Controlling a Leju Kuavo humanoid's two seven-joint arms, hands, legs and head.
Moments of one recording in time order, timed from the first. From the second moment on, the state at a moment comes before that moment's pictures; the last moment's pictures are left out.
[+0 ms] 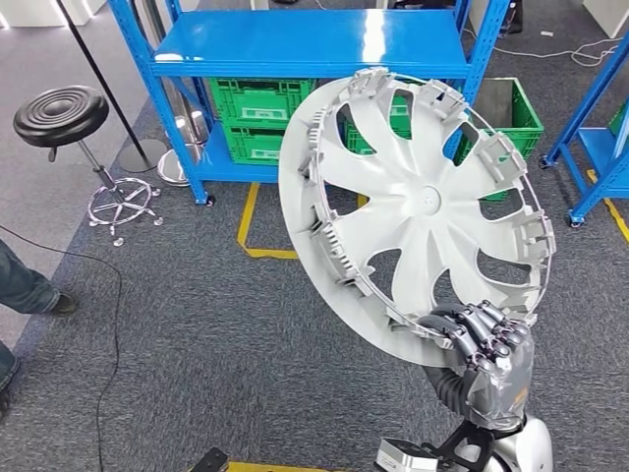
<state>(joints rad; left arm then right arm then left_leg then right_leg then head) -0.14 -0.20 0.69 -0.21 -1.08 0.03 -0.19 0.24 0.06 0.23 -1.99 1.00 -0.69 -0.65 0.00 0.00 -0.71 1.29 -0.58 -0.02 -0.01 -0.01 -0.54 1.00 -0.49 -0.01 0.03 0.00</state>
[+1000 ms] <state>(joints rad) -0.14 -0.20 0.69 -0.21 -1.07 0.04 -0.19 0.23 0.07 0.25 -1.98 0.99 -0.69 -0.68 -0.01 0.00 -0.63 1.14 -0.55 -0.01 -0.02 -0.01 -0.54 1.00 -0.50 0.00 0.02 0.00</state>
